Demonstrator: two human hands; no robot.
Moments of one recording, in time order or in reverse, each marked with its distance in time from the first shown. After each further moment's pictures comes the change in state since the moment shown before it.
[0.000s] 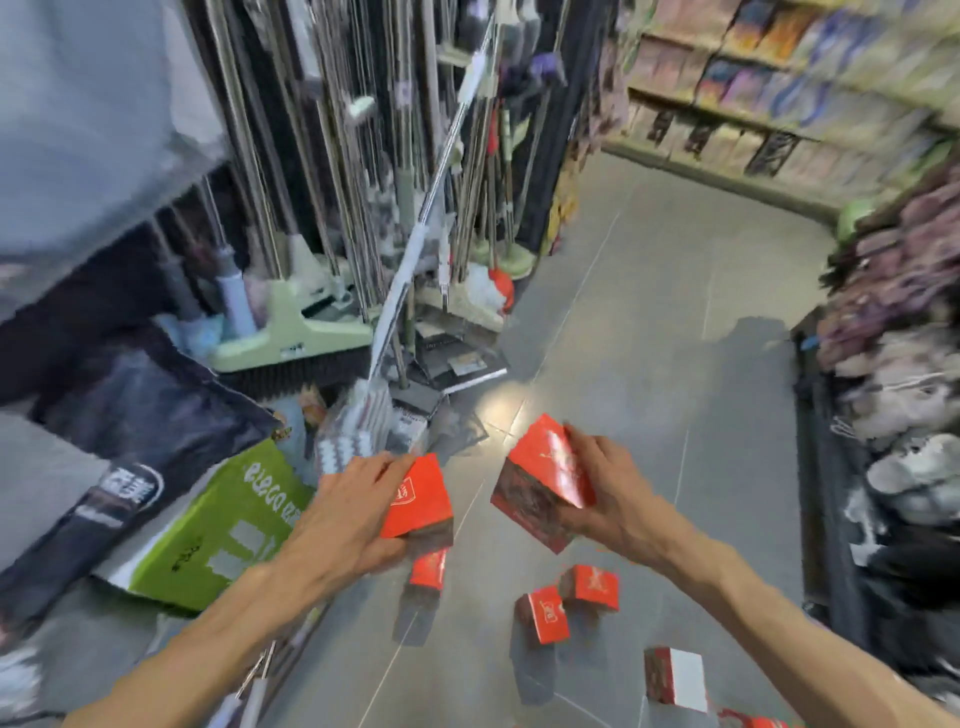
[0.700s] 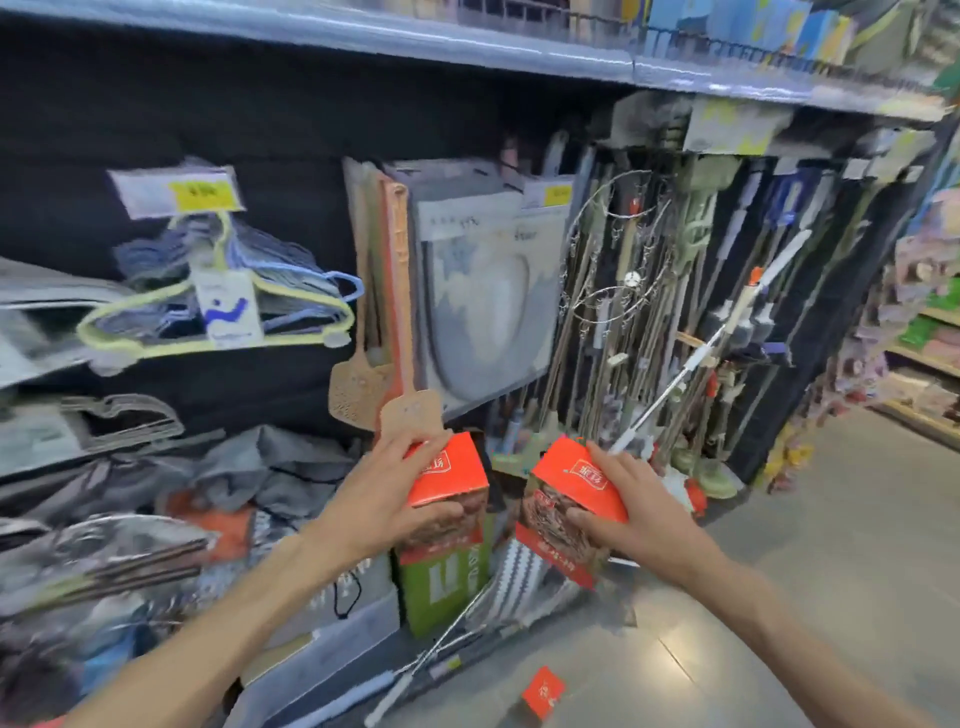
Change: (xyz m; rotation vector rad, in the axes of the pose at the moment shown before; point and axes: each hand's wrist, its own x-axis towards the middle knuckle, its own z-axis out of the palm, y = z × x) left_hand -0.286 0.165 -0.320 0.116 0.547 -0.402; right_hand -0.161 -0.244 -0.207 -0.093 0.027 -0.779
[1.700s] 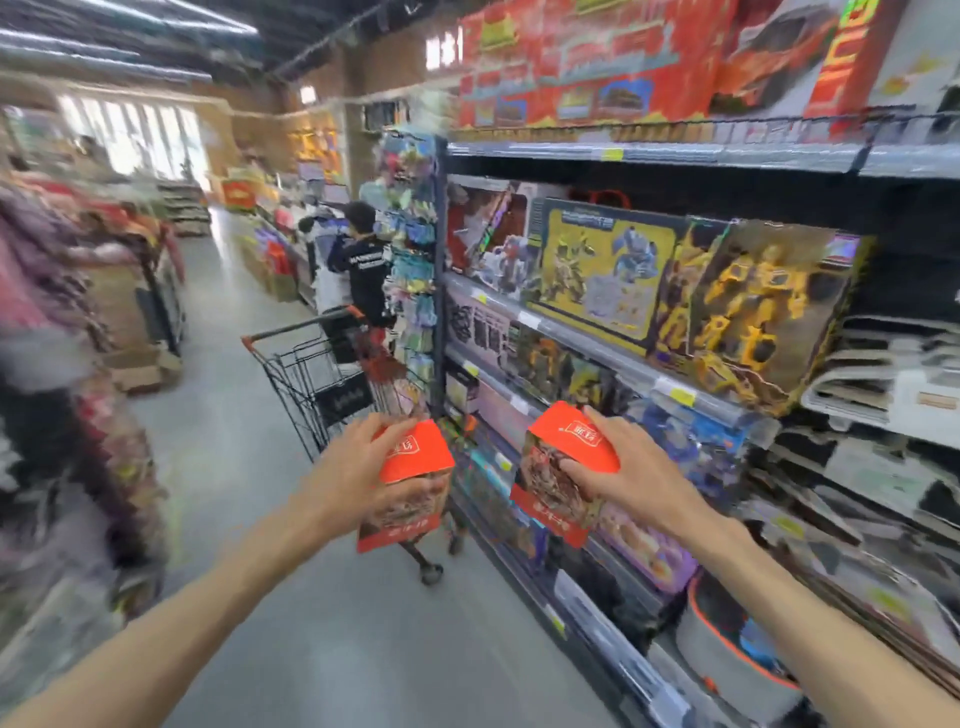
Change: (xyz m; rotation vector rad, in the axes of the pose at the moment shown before) left_hand -0.828 0.091 -0.362 0.653 0.442 -1.388; right_hand -0.223 -0.762 0.247 0.254 -0.502 -1.273
